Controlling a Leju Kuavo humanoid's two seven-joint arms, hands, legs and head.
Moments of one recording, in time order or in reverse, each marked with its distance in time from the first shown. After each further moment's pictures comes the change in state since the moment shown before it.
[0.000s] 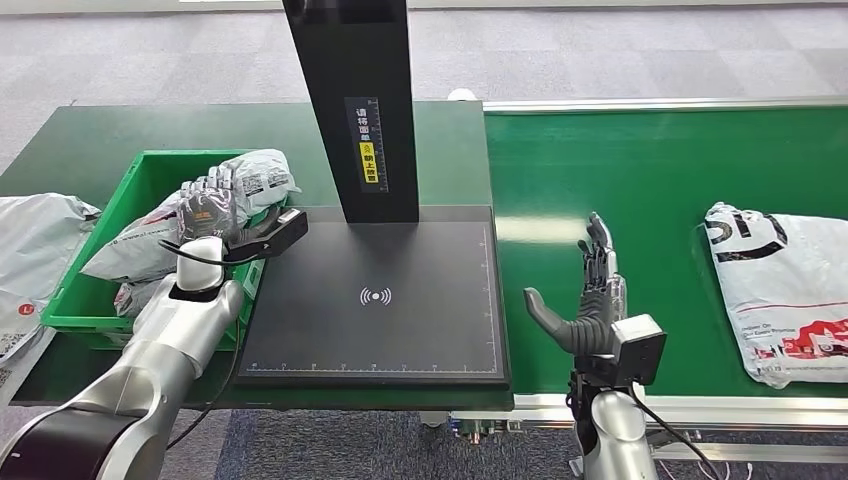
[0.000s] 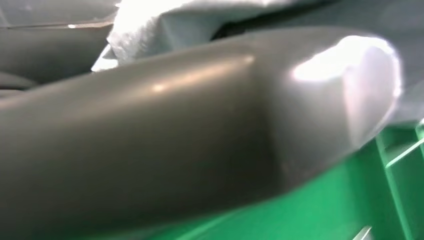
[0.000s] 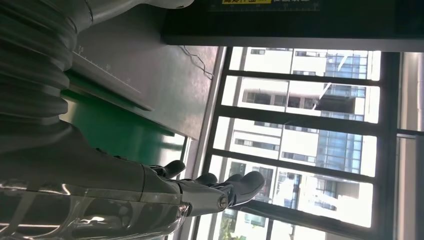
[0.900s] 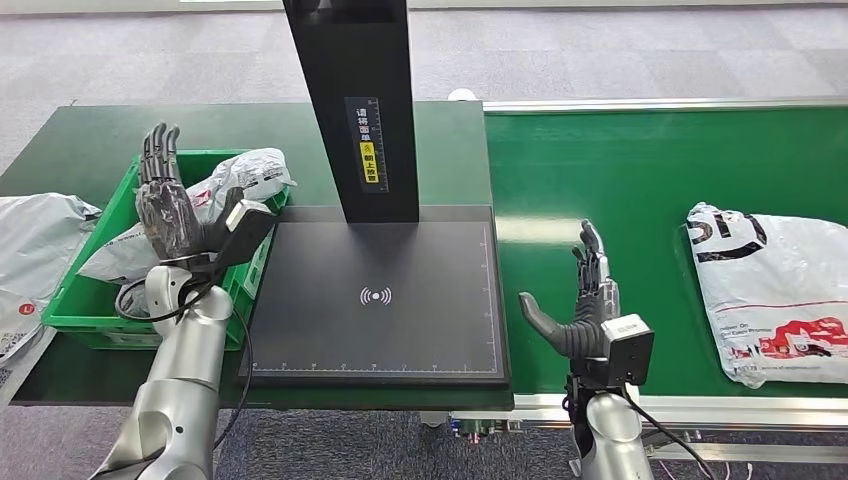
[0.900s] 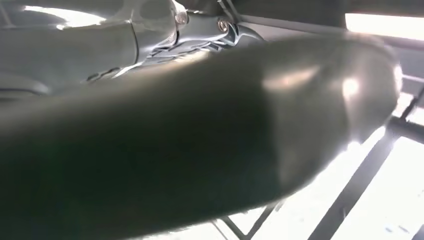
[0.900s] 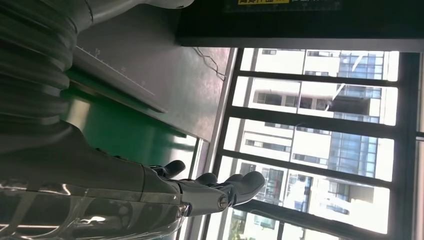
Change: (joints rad) left arm 0.175 -0.209 0.471 -0.359 0.551 0.403 -0.976; right arm 0.000 0.000 0.001 0.039 0.003 -0.025 0.002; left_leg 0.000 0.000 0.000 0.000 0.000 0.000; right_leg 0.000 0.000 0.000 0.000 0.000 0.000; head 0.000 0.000
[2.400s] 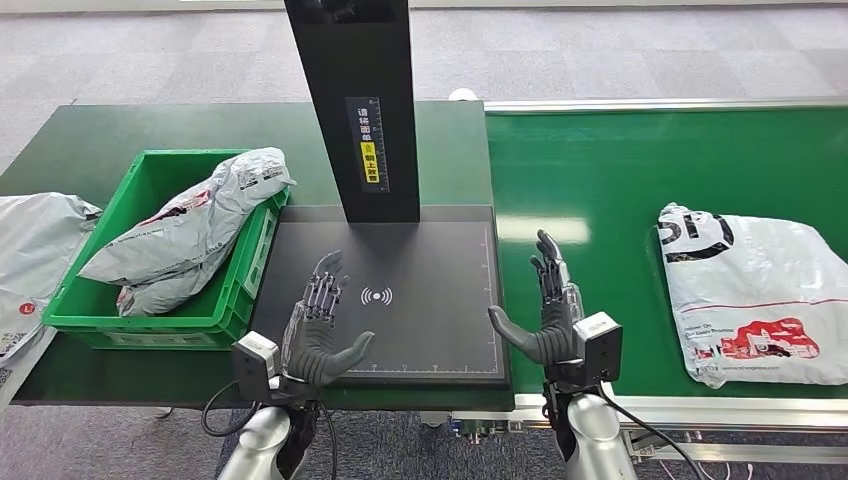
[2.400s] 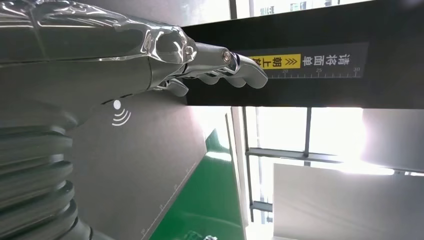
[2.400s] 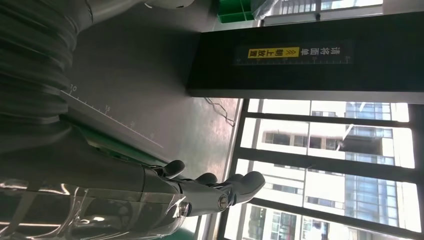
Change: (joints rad) left arm 0.487 -0.034 -0.541 -0.280 0.990 -0.779 -0.018; right arm -0.015 0.000 0.072 0.079 -0.047 0.102 0.020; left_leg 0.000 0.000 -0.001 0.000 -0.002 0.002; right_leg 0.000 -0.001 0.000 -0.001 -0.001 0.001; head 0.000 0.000
